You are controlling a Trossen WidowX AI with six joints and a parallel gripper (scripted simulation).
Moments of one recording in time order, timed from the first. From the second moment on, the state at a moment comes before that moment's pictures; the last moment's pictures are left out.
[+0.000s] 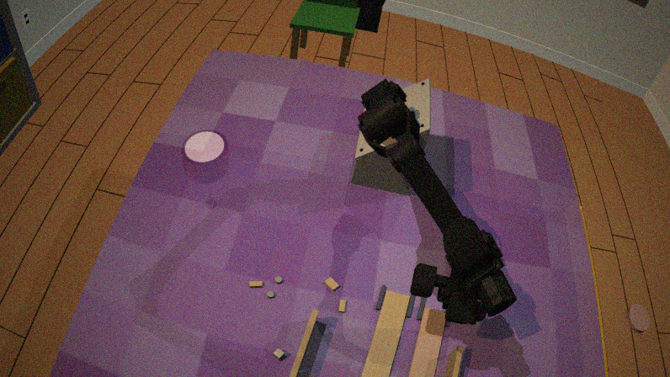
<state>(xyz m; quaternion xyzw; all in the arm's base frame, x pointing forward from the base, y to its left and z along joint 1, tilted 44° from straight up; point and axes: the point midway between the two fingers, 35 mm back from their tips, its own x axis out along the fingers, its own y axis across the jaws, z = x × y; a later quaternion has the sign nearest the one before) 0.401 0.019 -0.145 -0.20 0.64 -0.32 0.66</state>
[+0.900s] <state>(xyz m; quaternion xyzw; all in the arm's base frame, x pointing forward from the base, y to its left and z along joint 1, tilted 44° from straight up) 0.403 -0.007 -0.172 -0.20 0.64 -0.33 0.66</state>
